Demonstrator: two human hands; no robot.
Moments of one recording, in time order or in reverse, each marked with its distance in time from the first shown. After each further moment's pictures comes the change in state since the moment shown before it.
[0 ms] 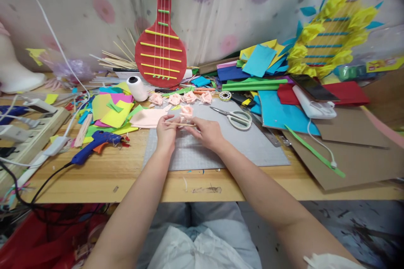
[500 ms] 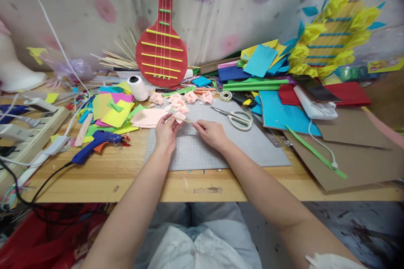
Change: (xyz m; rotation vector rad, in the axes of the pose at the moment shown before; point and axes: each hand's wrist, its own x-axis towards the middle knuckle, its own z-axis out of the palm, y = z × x) left_hand 0.001 0.005 -0.002 -0.239 -0.014 -0.098; right_hand -0.003 0.014 0.004 0.025 -0.067 0.164
